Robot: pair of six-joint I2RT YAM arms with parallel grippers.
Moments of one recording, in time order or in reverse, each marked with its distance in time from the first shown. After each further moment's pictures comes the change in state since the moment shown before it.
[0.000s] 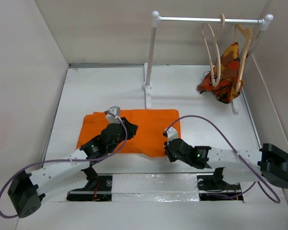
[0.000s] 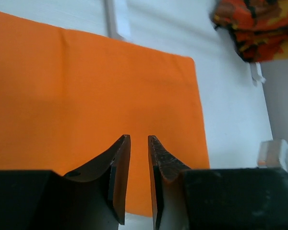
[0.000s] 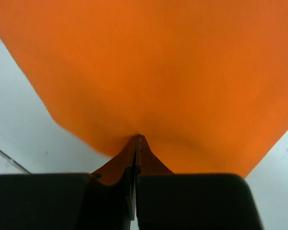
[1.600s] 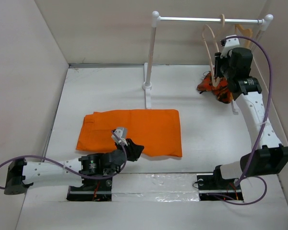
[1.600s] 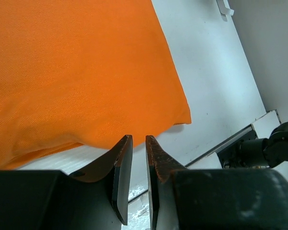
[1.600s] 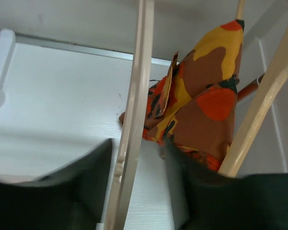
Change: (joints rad) left arm -0.566 -0.124 -0.130 -0.008 -0.308 -0.101; right arm -1.065 0.216 1.042 -0.375 -0.249 -0.593
